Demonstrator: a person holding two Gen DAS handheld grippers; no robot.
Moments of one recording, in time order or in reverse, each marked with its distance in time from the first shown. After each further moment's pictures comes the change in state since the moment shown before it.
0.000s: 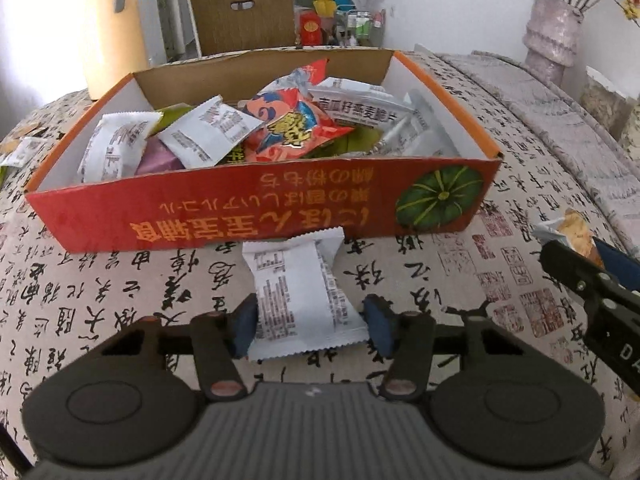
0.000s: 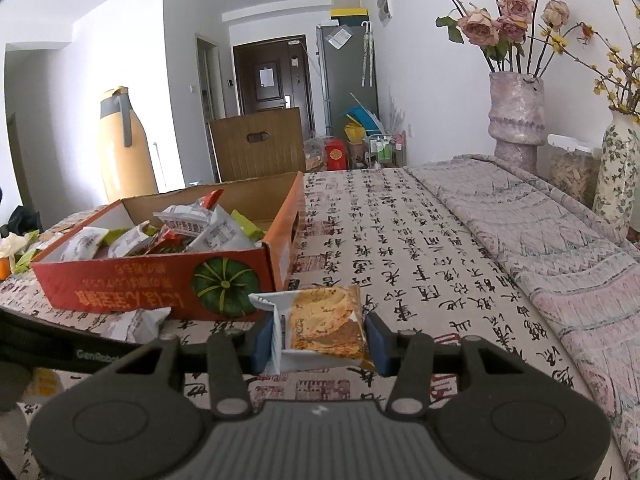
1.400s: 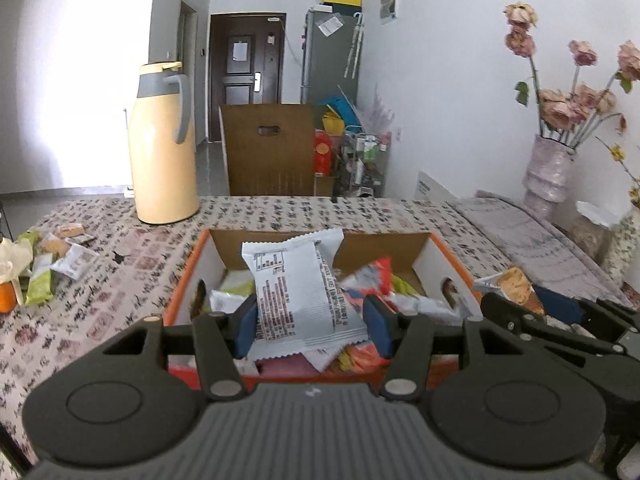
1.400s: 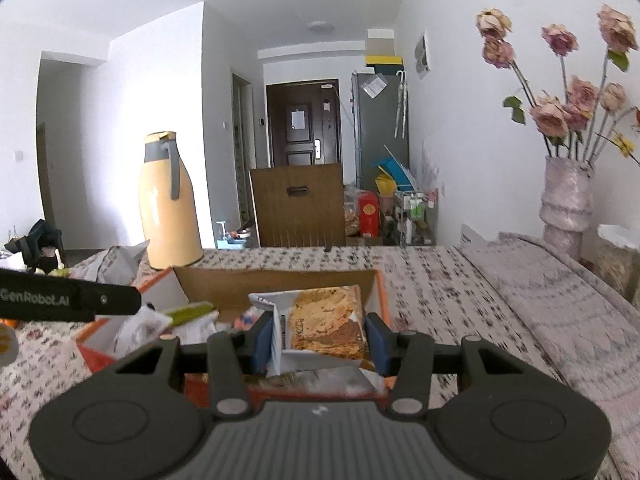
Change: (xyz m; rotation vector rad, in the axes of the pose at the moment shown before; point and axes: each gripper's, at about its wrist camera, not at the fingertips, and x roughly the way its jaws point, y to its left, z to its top) left arm -0.088 0.087 0.063 -0.055 -0.362 -0.013; right arm 0.008 0.085 0.077 -0.077 -0.146 0.058
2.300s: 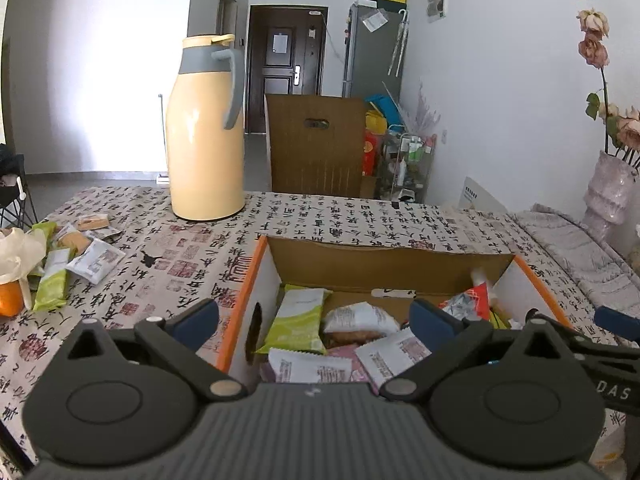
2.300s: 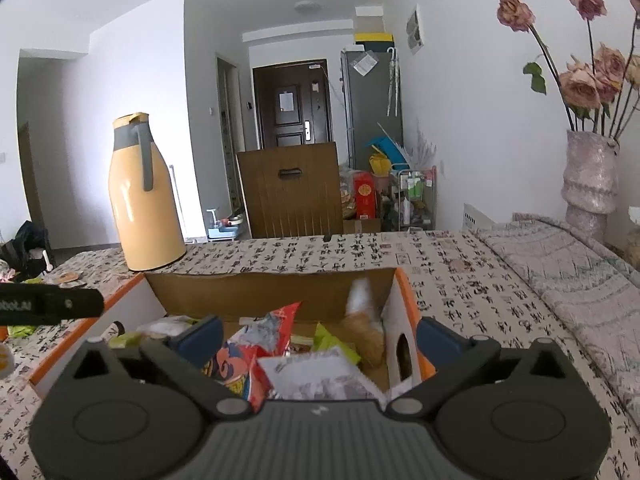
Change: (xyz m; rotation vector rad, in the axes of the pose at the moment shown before) left arm 0.062 0.058 0.012 -0.068 0.012 0.089; right arm 0.087 0.005 0.009 0.050 0.065 -0.020
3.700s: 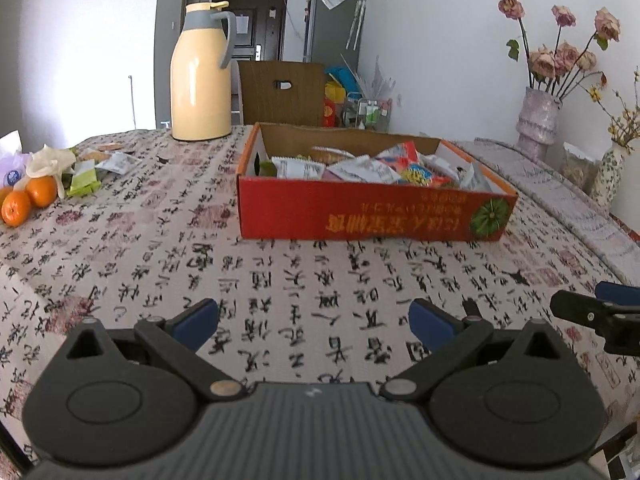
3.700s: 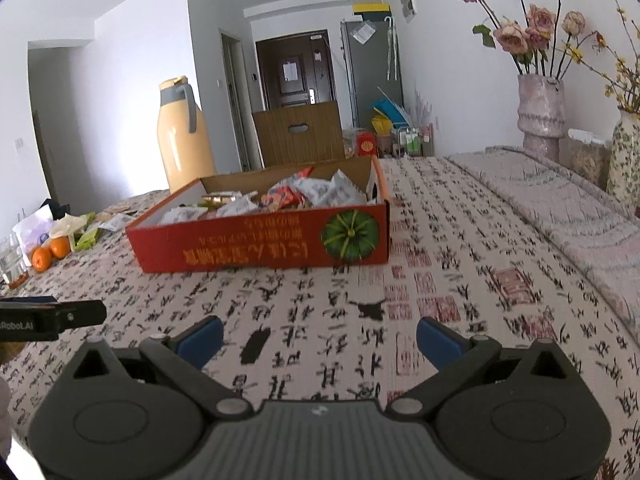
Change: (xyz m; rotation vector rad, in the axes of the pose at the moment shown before) left arm -0.132 0.028 -0.148 0.066 0.070 -0.119; right arm -0.179 -0.003 -0.123 0.032 0.105 0.031
